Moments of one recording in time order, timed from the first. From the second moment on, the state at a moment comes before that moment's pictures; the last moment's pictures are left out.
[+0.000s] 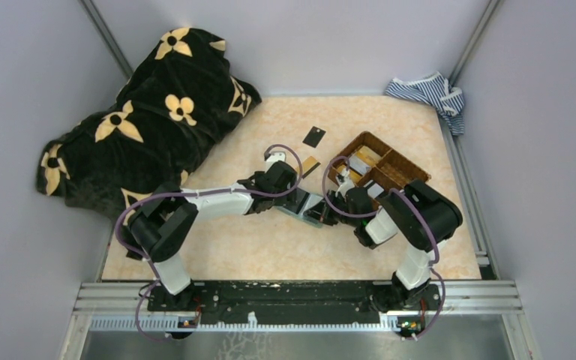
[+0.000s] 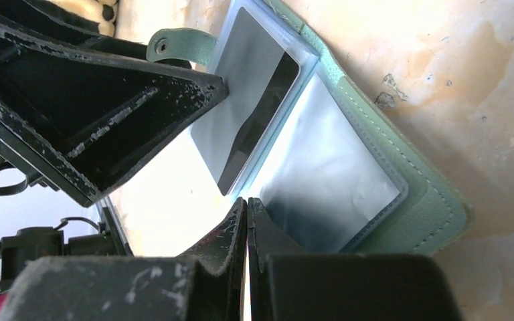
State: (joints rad) left arm -0.83 1.76 0.99 -0.11 -0.39 -0.62; right arm 0.54 1.76 0.31 1.03 -0.37 0.89
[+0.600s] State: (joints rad) left arm -0.76 1.72 0.92 -0.12 -0.42 -0.58; right arm 0.54 1.78 0.32 1.03 -0.38 0.92
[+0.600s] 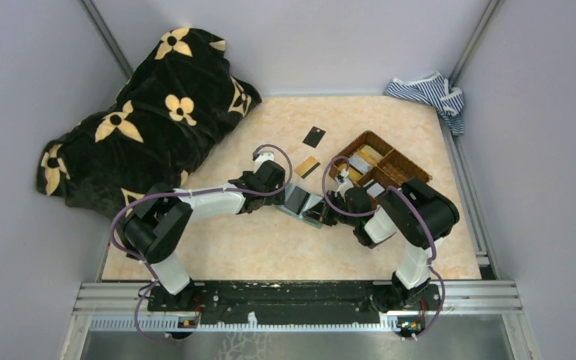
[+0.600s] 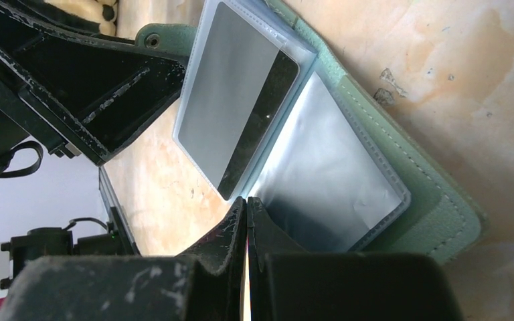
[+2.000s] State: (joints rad) left arm -0.95 1.79 0.93 -0.11 -0.64 -0.73; right arm 0.53 1.69 0.32 0.98 -0.38 0.92
